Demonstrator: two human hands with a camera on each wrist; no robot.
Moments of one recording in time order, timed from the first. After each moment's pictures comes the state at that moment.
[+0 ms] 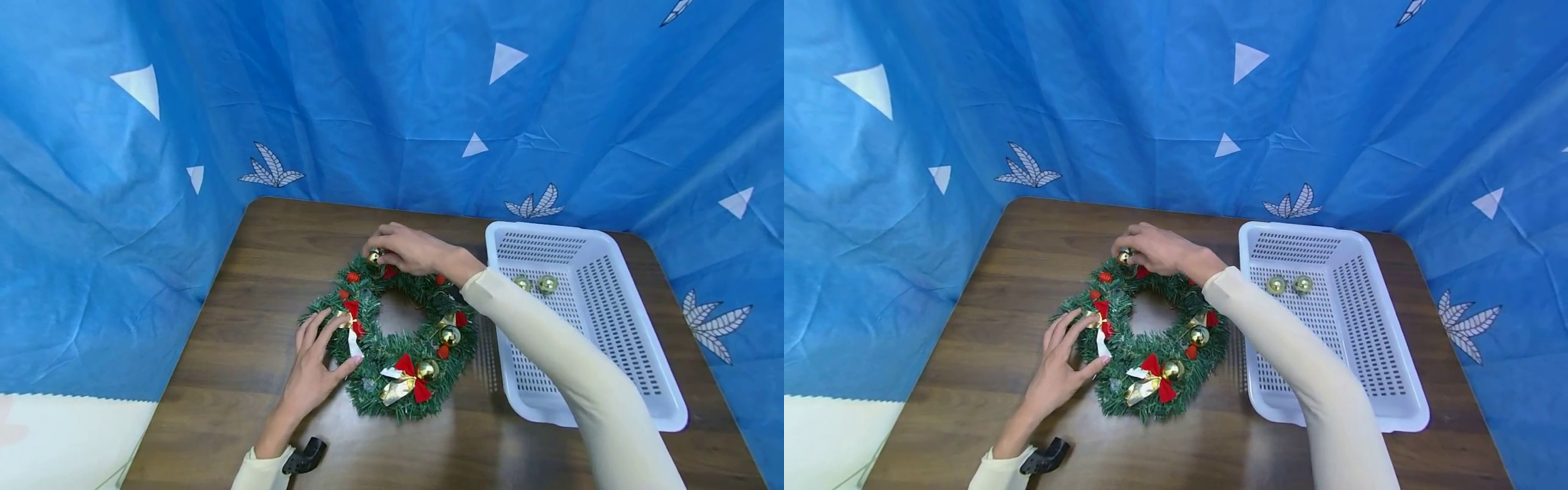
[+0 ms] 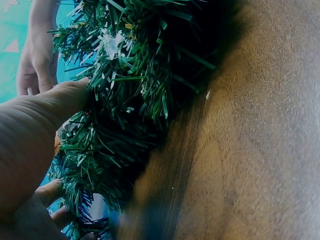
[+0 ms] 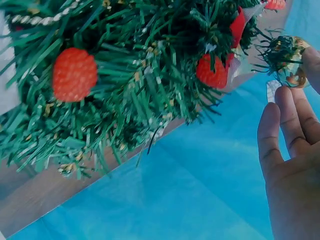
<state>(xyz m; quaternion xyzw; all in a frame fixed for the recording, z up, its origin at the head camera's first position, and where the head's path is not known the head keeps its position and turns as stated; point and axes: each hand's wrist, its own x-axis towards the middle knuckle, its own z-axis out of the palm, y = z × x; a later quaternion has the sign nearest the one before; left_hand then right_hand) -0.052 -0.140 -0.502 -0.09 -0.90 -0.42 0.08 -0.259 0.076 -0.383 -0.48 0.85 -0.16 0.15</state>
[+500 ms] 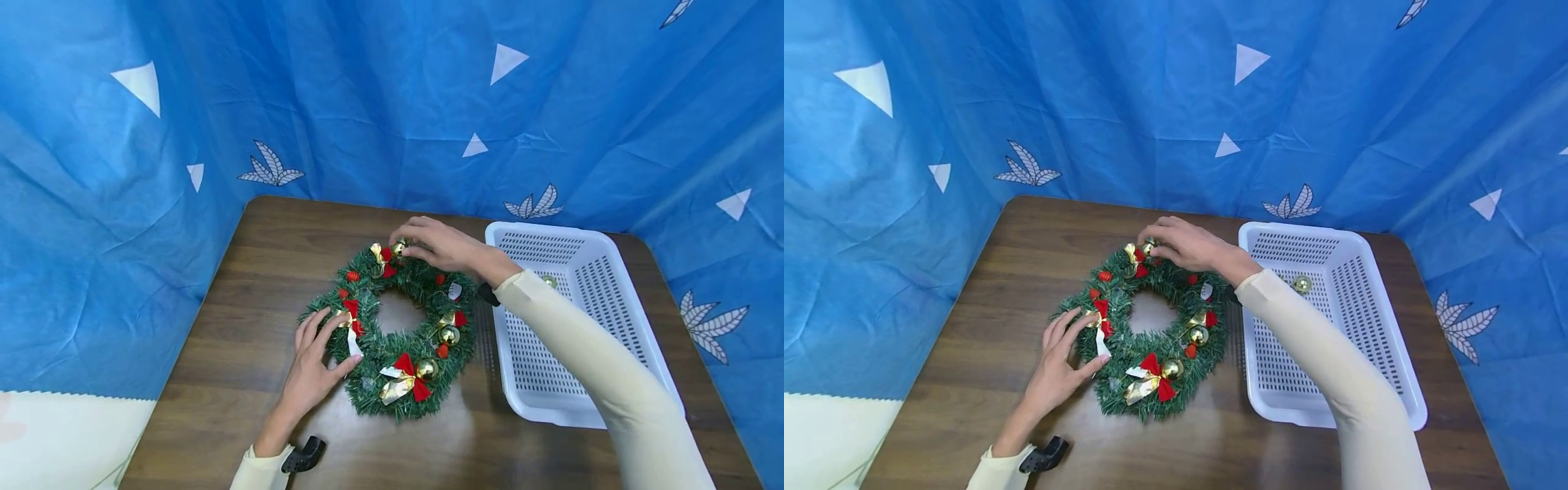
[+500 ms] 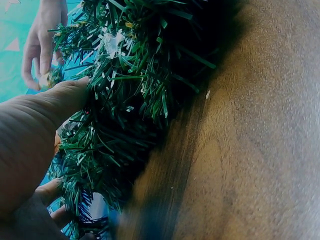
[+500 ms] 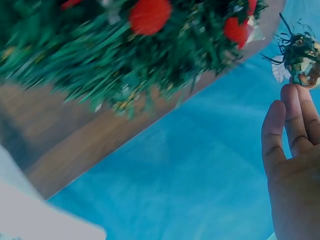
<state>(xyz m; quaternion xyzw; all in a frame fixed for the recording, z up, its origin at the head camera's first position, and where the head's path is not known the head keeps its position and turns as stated) -0.052 -0.139 -0.505 -0.09 -0.90 -0.42 0.09 -0.261 0.124 -0.375 -0.47 0.85 -0.21 0.11</state>
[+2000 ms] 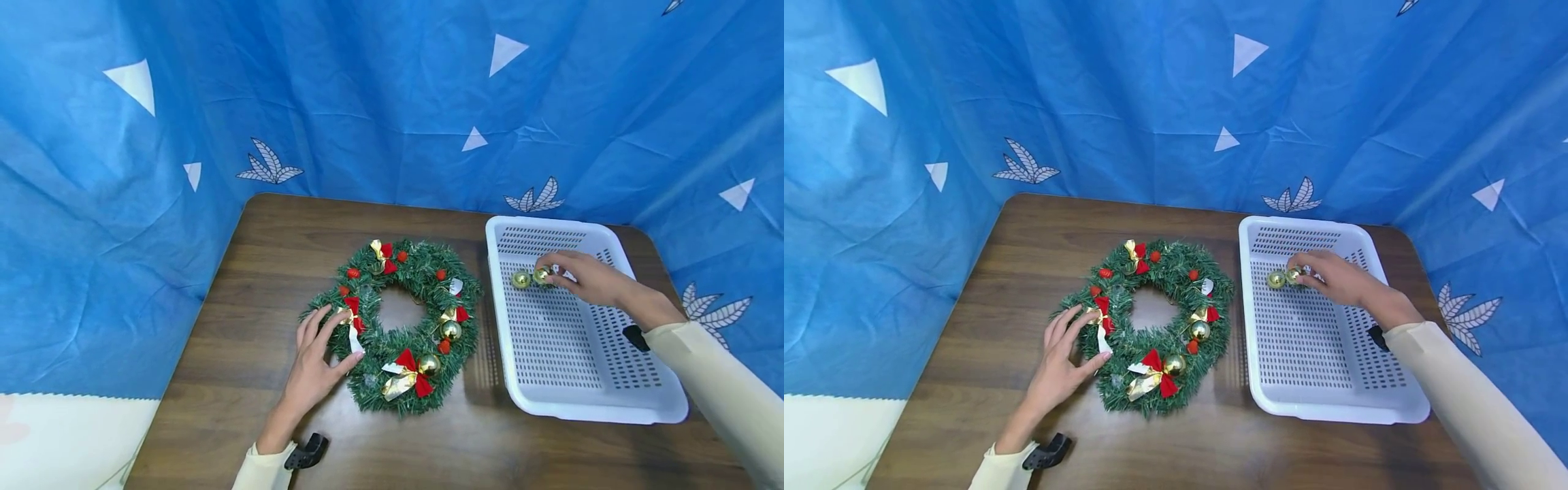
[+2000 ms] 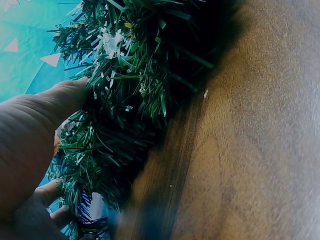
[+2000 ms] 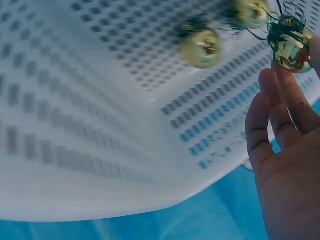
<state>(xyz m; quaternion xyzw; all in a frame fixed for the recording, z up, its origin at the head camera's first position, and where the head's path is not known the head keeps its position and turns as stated) -0.052 -0.141 -0.503 -0.08 -0.90 -0.42 0.07 -0.203 0.351 -0.392 -0.30 0.94 -0.13 0.10</state>
